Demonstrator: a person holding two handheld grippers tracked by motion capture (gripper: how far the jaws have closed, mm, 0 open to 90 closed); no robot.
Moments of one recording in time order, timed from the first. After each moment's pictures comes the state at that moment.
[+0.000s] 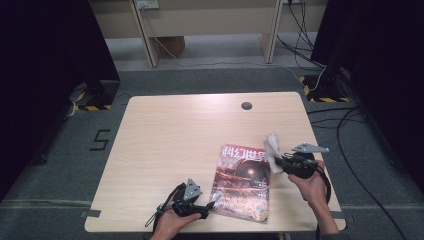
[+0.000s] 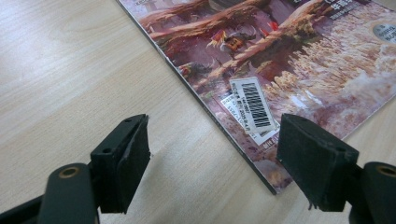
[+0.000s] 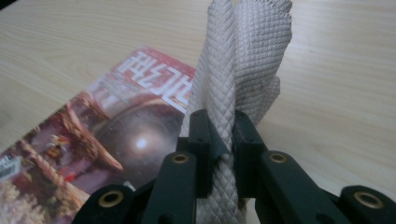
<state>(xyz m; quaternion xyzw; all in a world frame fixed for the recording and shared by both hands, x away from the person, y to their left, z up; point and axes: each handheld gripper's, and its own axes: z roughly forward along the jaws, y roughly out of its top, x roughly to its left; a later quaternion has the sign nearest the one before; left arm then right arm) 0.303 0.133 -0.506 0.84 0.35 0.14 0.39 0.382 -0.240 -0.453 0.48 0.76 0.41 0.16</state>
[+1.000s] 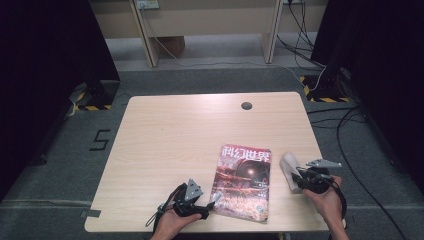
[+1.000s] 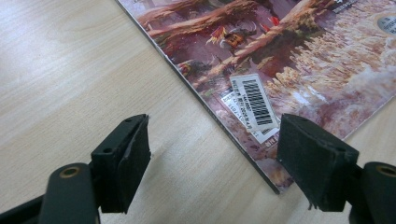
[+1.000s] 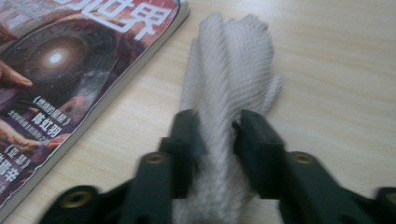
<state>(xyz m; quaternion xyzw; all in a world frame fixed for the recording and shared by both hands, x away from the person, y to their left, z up) 0.303 0.131 -0.508 0.84 0.35 0.15 0.38 0.356 -0.281 -0.483 0.53 0.76 0.32 0.18</state>
